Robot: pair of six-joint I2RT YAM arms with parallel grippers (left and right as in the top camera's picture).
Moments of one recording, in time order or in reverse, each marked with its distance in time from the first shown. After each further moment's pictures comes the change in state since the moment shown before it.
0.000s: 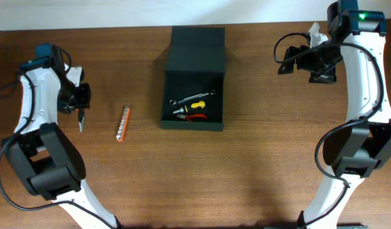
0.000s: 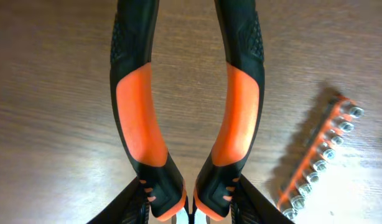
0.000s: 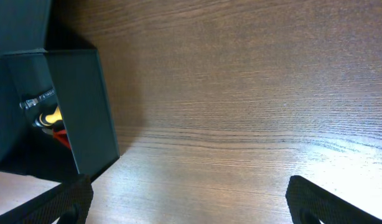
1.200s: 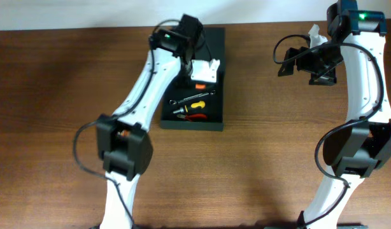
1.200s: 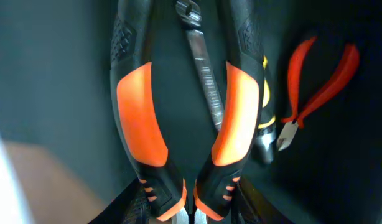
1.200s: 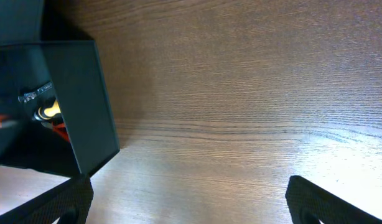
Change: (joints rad) left arm -0.722 0.243 0.434 -0.109 0.020 0.993; right arm 0.000 0.000 0.000 -0.029 -0.001 0.000
